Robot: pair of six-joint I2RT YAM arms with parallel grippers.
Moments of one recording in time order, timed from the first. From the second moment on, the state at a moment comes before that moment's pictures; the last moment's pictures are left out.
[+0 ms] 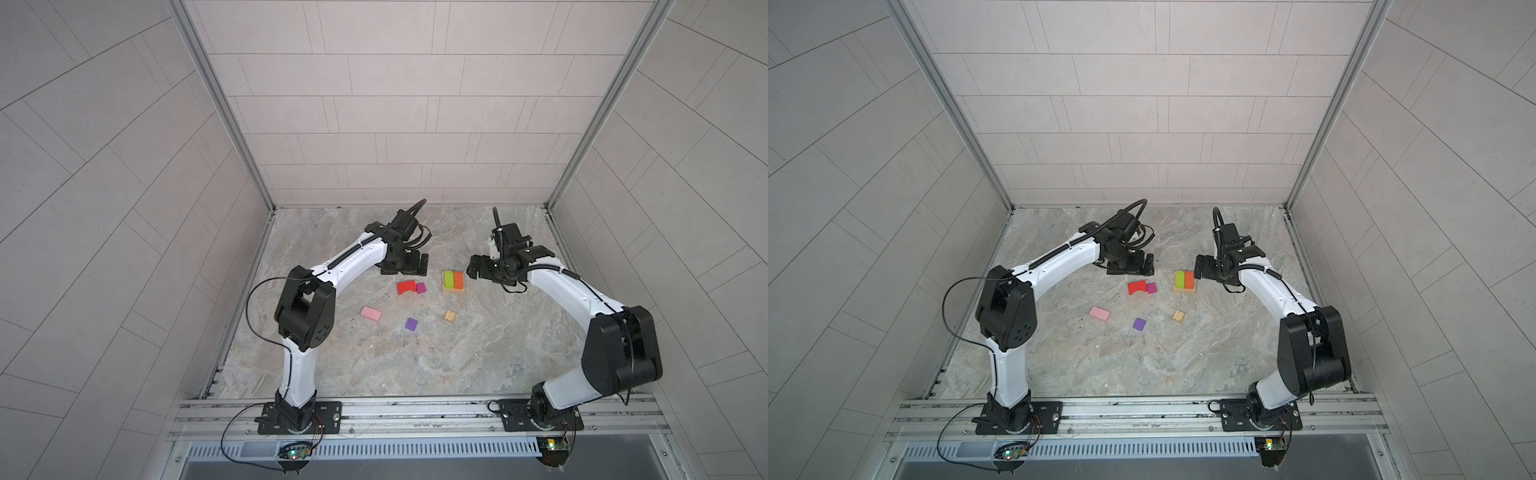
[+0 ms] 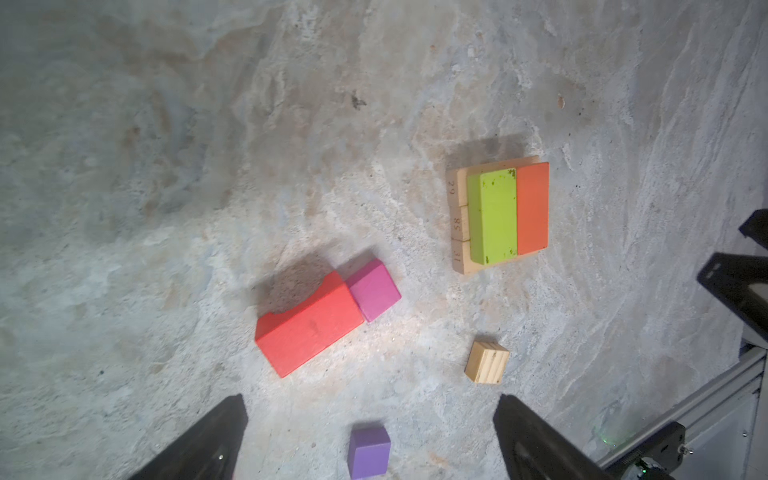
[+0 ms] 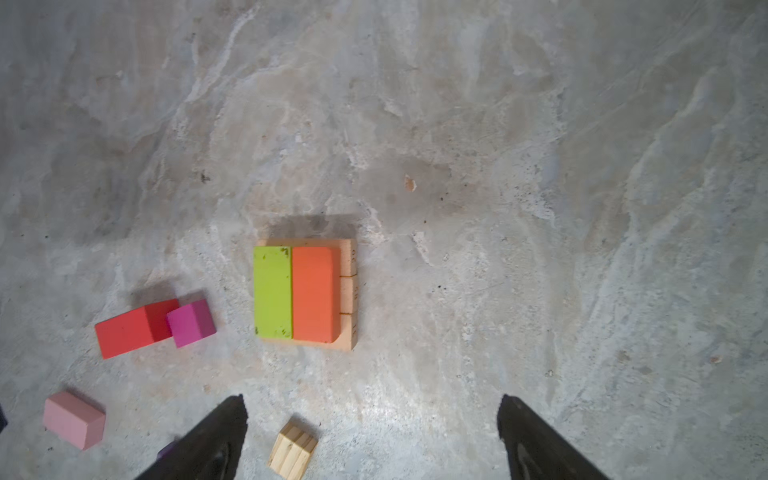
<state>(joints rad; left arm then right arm) -0.57 1.93 1.64 -0.90 0.23 -0.43 0.21 1.49 1.13 -0.69 -0.08 0.39</state>
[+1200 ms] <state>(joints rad) -0.19 1.36 1.14 -0.64 0.72 -0.38 0.70 1.88 1.48 -0.70 0.14 0.57</state>
